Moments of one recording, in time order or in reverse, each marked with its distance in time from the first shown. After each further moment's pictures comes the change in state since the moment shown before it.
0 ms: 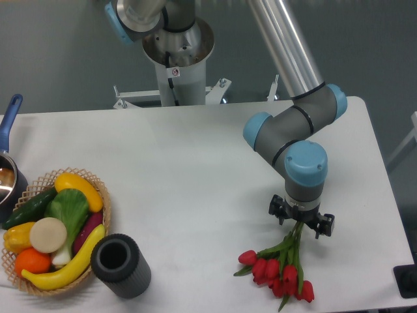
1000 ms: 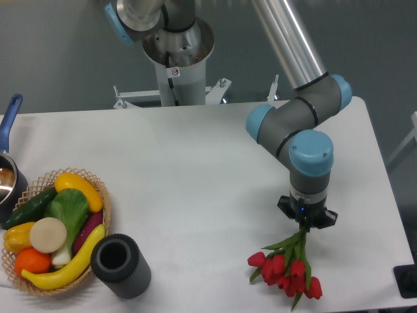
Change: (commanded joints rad) arm 0.040 0.080 0.018 -0.021 -0.008 -0.009
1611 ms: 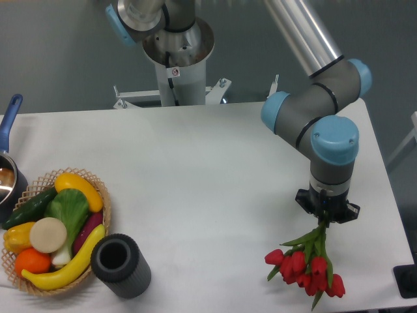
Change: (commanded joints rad) arm 0.003 -0.003 0.143 -0.173 -0.009 0.055
